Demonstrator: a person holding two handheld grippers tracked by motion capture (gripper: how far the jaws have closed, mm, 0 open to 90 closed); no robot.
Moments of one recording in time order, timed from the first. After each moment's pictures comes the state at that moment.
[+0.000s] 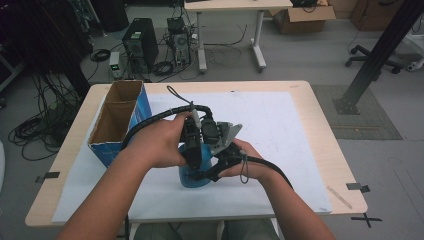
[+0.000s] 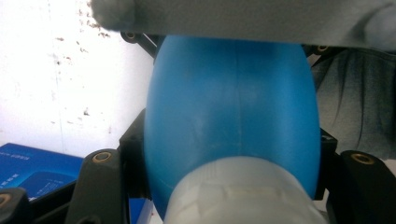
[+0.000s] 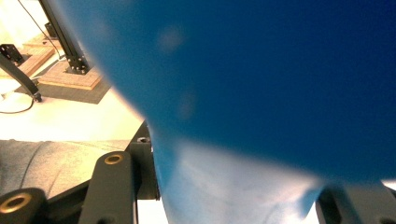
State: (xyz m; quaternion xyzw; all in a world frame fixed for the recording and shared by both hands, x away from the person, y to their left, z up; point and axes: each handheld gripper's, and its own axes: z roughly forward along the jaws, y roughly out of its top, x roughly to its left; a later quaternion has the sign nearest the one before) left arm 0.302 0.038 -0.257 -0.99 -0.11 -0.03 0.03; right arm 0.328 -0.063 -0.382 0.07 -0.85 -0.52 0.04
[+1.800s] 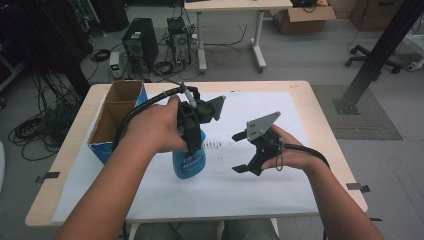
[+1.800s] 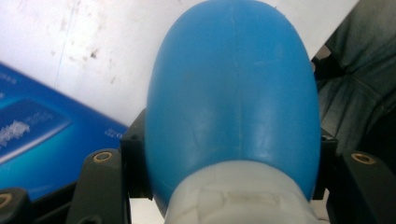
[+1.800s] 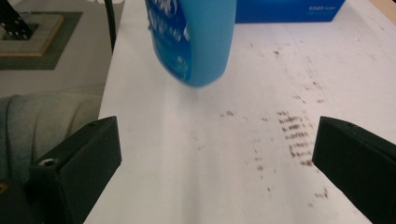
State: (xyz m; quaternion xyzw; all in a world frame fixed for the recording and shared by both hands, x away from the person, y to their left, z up) left arm 0.335 0.050 -0.236 -0.95 -0.29 -0.01 0.06; right arm 0.344 -0.157 -0.355 -0.01 -0.90 -0.43 -0.02
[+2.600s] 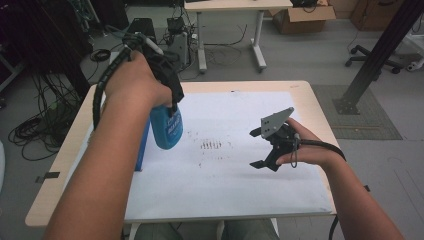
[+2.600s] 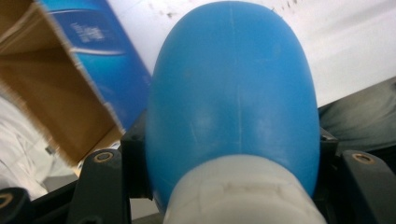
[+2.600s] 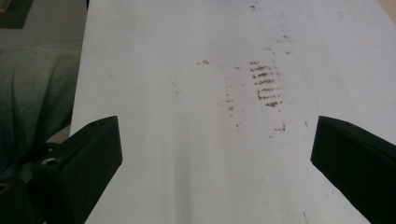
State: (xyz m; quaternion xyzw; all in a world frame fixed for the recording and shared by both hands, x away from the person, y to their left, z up) left arm 0.383 0.110 -0.152 -0.83 -0.55 -0.01 0.03; right arm 0.348 -0.191 -0.339 -0.02 -0.93 -0.36 -0.06
